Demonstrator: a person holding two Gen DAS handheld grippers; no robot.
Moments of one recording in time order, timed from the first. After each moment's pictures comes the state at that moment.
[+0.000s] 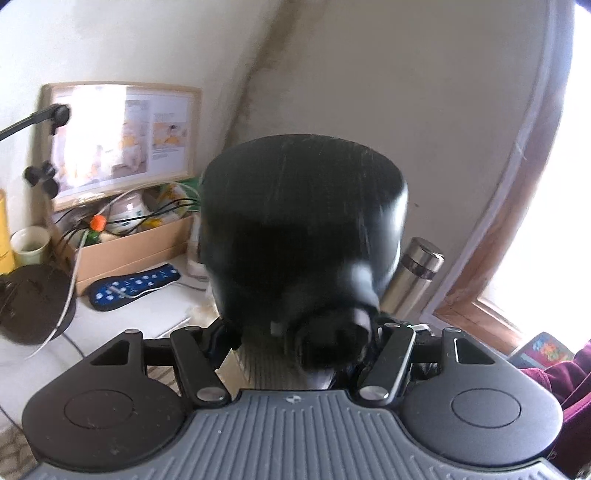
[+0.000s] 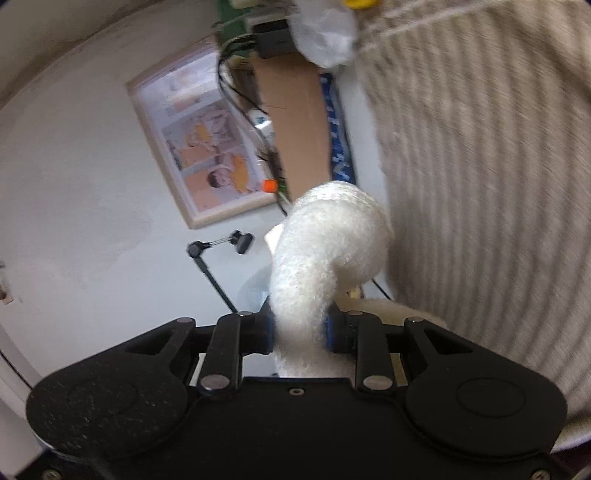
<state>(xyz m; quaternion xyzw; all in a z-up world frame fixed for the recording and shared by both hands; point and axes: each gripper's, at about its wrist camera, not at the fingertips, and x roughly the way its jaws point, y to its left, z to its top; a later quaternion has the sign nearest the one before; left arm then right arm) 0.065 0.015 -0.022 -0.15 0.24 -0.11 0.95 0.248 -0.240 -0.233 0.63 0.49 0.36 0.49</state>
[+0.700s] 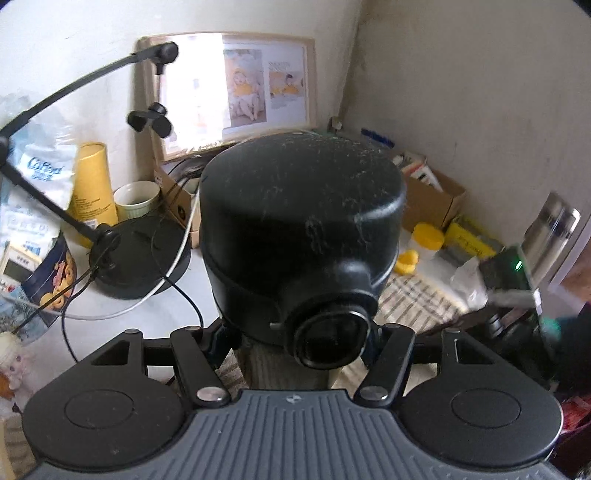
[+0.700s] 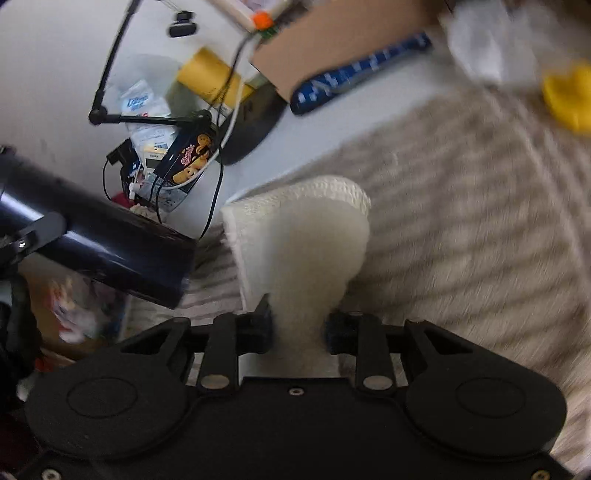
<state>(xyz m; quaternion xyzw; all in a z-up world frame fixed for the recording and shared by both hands) 0.099 0.033 -0.090 -0.09 0.33 0.06 0.94 0.297 -0.167 -0.215 0.04 0.50 0.54 0.68</state>
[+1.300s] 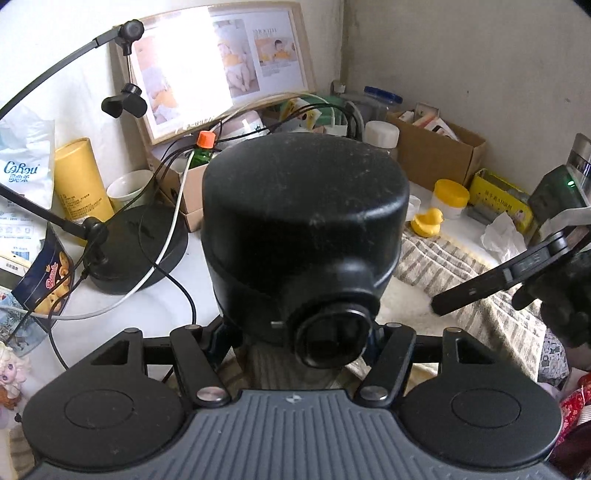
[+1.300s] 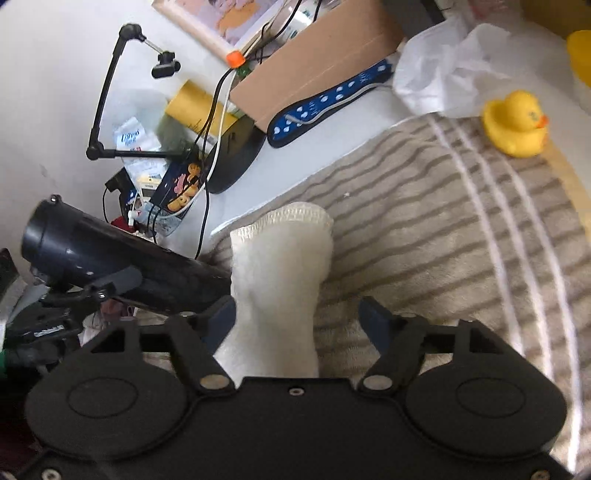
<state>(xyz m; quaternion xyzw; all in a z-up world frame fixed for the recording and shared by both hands) 0.125 0.011 -0.126 -0.04 0.37 0.09 0.93 0.329 -0.209 -0.213 0.10 0.52 0.52 0.68</state>
